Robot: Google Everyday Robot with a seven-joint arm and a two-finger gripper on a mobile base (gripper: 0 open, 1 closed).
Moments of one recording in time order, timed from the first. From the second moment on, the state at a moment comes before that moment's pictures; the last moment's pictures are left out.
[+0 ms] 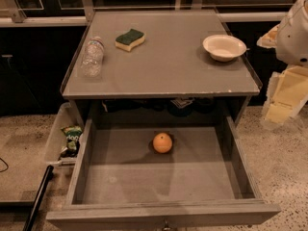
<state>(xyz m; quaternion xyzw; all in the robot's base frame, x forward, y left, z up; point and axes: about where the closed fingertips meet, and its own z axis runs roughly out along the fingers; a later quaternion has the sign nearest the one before) 0.438 -0.217 0.976 -0.60 0.78 -0.03 0.16</state>
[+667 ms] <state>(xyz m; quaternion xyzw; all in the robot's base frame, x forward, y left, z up) 0.435 -0.215 0.963 -0.60 0.78 -0.03 0.16</state>
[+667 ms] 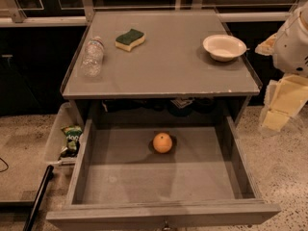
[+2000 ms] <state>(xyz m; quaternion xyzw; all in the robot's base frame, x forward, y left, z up) 0.414 -0.180 0.763 -0.63 0.76 0.08 0.12</state>
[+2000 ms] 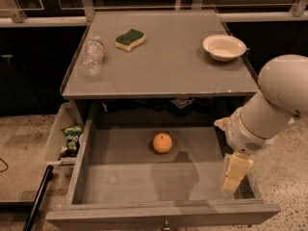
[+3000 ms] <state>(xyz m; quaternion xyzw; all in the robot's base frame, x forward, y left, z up) 0.439 -0.176 0.721 -0.62 0.77 0.09 0.12</state>
